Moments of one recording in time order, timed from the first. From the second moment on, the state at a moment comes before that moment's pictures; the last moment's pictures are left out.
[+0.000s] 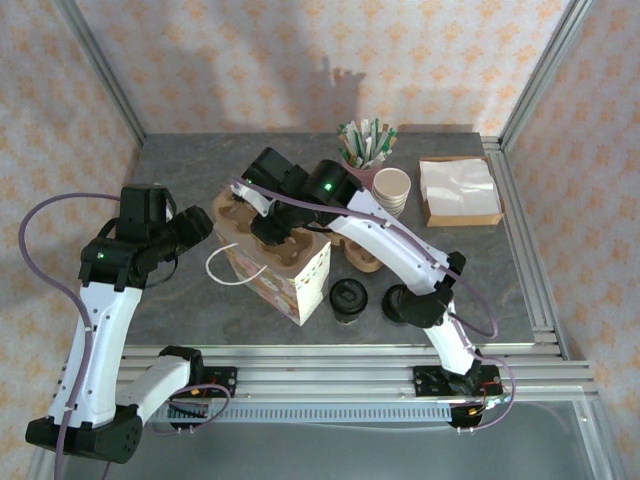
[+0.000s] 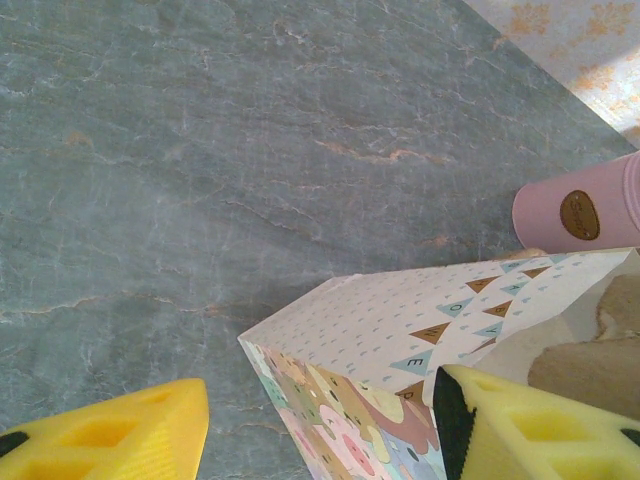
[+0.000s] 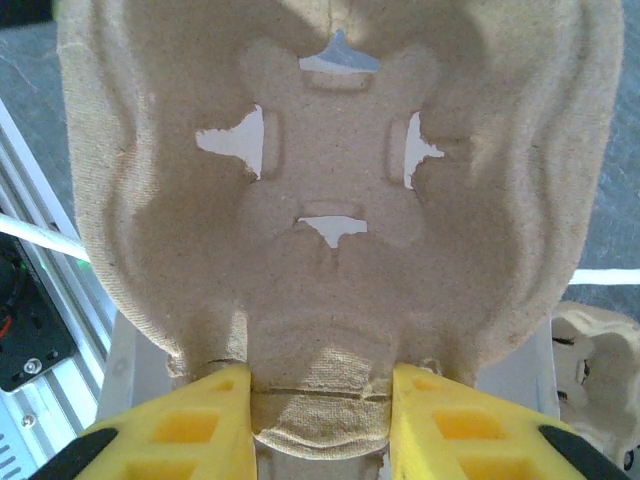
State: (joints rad) left arm -0.06 0.95 1.27 -1.14 0.00 -0.67; right arm 1.06 2.11 2.60 -1.48 0.05 0.01
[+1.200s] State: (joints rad) left arm -0.06 0.97 1.27 -1.14 -0.02 -0.65; right arm 1.06 2.10 2.55 -1.57 0.05 0.08
